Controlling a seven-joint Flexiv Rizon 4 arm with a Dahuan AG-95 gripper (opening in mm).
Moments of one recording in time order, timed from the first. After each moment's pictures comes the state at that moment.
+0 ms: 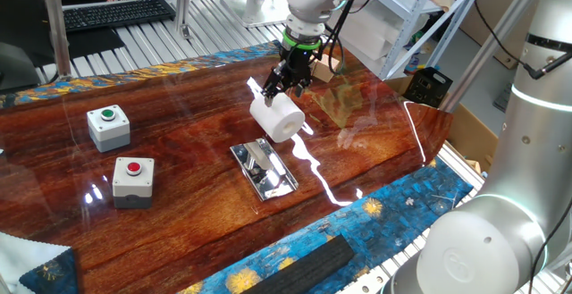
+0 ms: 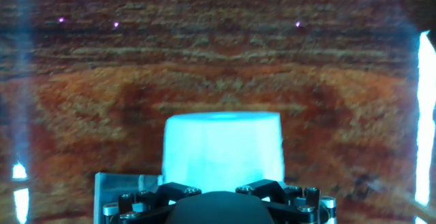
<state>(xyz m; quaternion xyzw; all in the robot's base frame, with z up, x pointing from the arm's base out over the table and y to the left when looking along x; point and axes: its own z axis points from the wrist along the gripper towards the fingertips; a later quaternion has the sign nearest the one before) 0.566 -0.114 0.107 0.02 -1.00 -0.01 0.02</state>
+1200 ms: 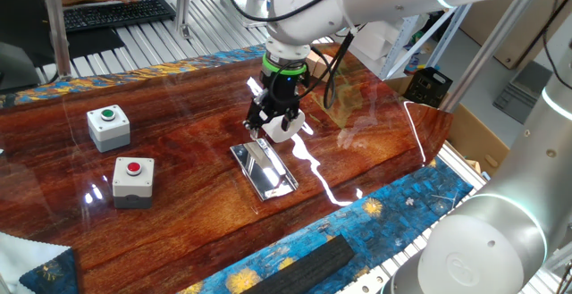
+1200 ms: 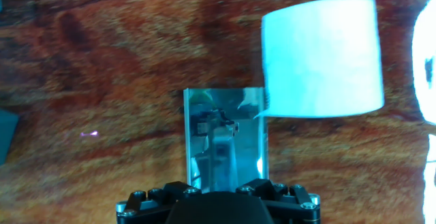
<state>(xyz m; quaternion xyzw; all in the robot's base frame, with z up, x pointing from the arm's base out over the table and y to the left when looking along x) 0.471 -0.002 0.125 -0.02 -1.00 0.00 0.05</state>
